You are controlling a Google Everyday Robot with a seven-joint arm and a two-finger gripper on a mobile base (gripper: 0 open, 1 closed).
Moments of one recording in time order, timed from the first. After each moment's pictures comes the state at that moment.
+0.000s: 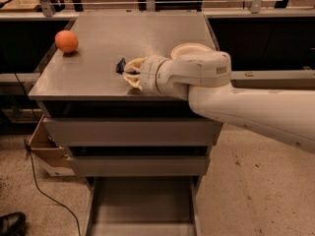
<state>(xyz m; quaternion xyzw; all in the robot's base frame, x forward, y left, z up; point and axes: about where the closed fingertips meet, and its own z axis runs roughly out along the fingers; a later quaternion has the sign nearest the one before) 0.623 0.070 0.888 -0.63 0.51 -0.06 0.58</state>
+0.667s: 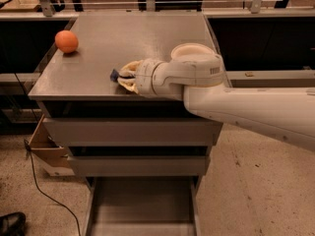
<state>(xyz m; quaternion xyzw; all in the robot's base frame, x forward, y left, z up) 0.628 0.087 0.874 -0.64 0.51 -0.03 0.58</state>
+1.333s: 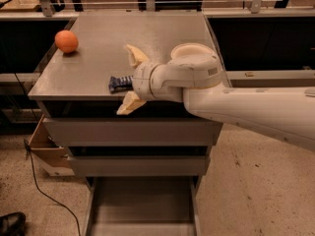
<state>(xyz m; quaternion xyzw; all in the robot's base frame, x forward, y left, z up) 0.615 0.095 0.869 -0.65 0.50 -0.01 0.57</state>
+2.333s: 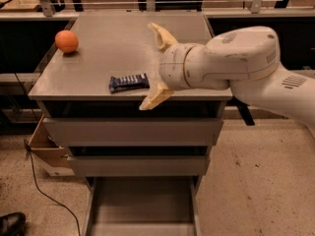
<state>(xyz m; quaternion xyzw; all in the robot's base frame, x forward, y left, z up) 0.574 0.029 0.933 -0.66 0.49 -0.02 0.57</state>
